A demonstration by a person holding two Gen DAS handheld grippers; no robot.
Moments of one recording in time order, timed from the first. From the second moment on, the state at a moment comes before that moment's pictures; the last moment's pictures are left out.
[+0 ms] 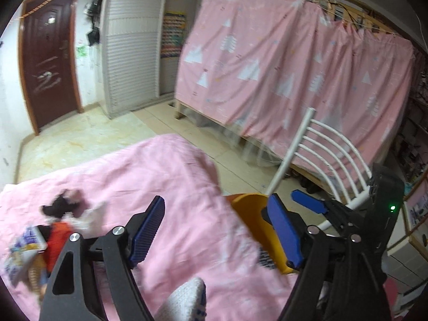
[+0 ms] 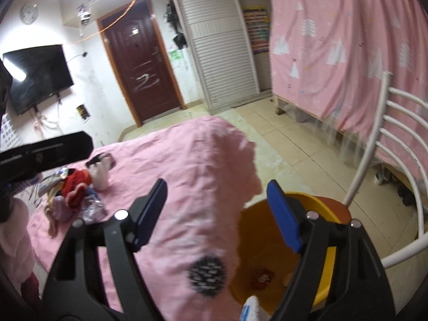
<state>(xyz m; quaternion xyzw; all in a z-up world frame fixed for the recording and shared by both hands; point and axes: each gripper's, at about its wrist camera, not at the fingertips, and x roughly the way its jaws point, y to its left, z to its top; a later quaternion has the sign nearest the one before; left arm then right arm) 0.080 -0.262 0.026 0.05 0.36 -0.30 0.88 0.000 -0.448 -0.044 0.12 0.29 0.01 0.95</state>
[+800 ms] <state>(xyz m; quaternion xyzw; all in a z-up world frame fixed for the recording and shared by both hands) 0.081 -0.054 0.032 -0.01 0.33 -0.15 0.93 0.040 -0.295 -0.051 0.03 0.36 0.14 0.92</state>
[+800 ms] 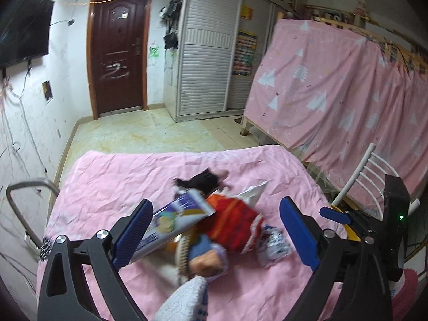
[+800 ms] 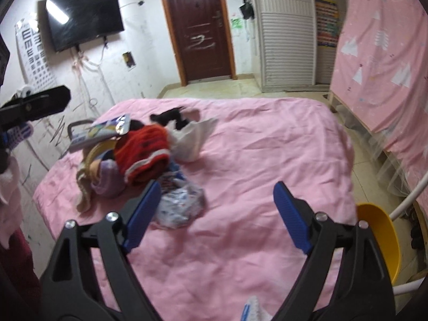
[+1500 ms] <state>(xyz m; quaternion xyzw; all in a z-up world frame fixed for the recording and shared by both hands) 0.064 0.007 -0.047 -0.04 0.41 -0.12 0.90 0.055 -0.250 -0.075 -0.03 0.40 0.16 0.90</state>
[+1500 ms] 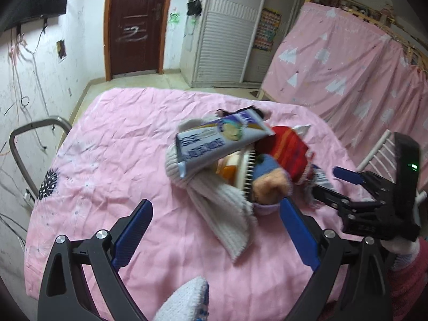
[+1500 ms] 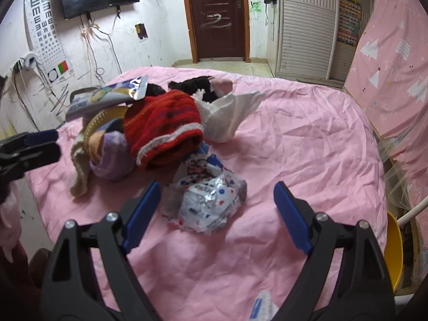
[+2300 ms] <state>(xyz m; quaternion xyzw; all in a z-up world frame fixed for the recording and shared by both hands) 0.126 0.013 -0.068 -0.11 0.43 -0.08 0.89 0.052 -0.235 -0.082 -0.06 0.41 0.17 0.90</state>
